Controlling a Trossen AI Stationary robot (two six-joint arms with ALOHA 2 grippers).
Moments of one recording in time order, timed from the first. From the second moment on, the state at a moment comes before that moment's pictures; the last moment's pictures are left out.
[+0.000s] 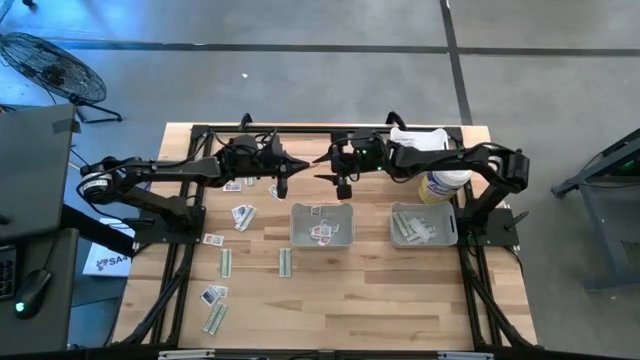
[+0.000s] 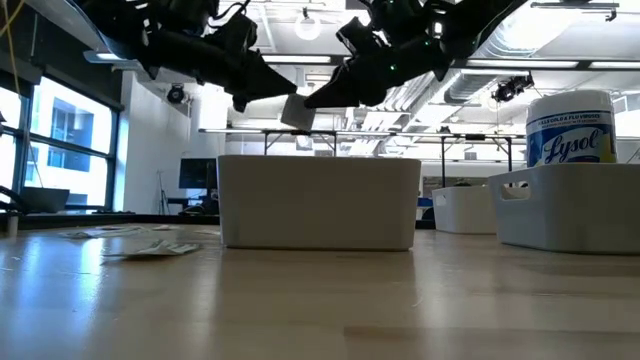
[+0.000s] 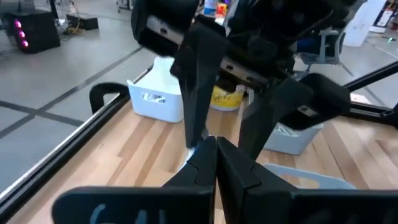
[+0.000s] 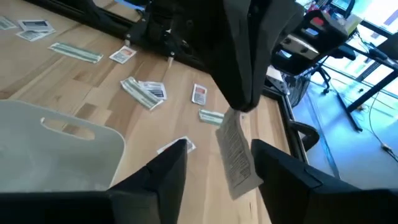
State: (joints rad) left arm 0.36 1.26 0.66 0.44 0.18 -0.06; right arm -0.32 1.65 1.07 0.23 -0.26 -0.49
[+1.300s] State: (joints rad) left arm 0.37 1.22 0.62 -0.01 -0.11 -0.02; right arm -0.68 1.58 1.06 -0.62 0.59 0.26
